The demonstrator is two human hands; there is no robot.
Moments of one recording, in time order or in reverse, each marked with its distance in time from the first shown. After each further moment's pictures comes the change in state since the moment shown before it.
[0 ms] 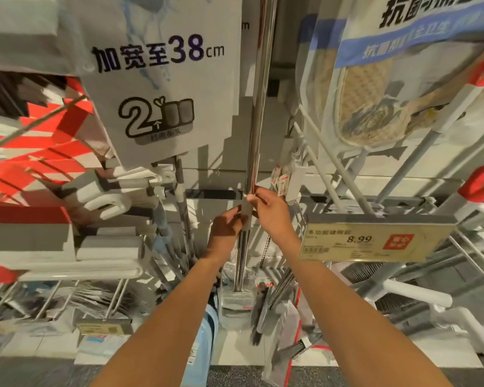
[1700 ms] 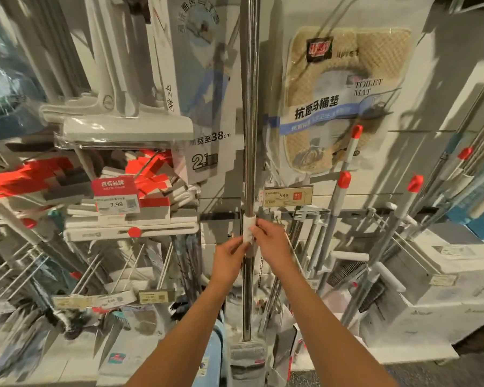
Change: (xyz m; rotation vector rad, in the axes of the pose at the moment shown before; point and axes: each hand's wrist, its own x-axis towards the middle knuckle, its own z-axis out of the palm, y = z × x) left_hand -0.233 0.146 -0.034 -0.012 -0.021 0.121; right_hand -0.227 -0.129 -0.044 0.109 0.074 -0.046
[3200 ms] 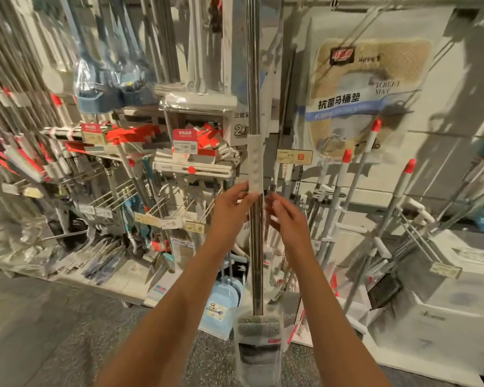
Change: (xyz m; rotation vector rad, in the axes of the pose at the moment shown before) left_hand -0.226 0.141 0.015 -0.131 0.259 0.178; right_hand -0.216 -0.049 -0.080 0.394 -0.168 -0.061
